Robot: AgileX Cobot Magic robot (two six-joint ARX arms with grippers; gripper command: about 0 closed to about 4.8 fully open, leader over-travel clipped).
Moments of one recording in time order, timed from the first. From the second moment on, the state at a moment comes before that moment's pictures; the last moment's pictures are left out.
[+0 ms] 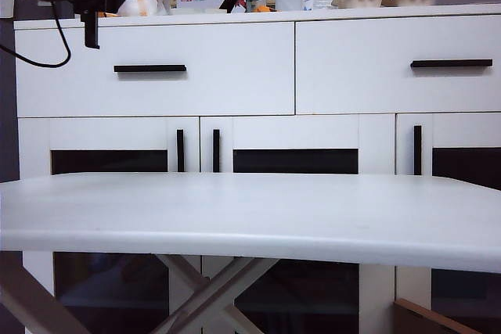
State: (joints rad) left arm -0.18 1.65 1.14 0.80 0.09 -1.37; right arm 0.09 1.04 1.12 -0.16 -0.58 0.16
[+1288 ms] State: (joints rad) left arm -0.17 2.11 1.61 0.73 0.06 -1.52; right arm 0.30 1.04 1.12 -0.16 -0.44 0.15
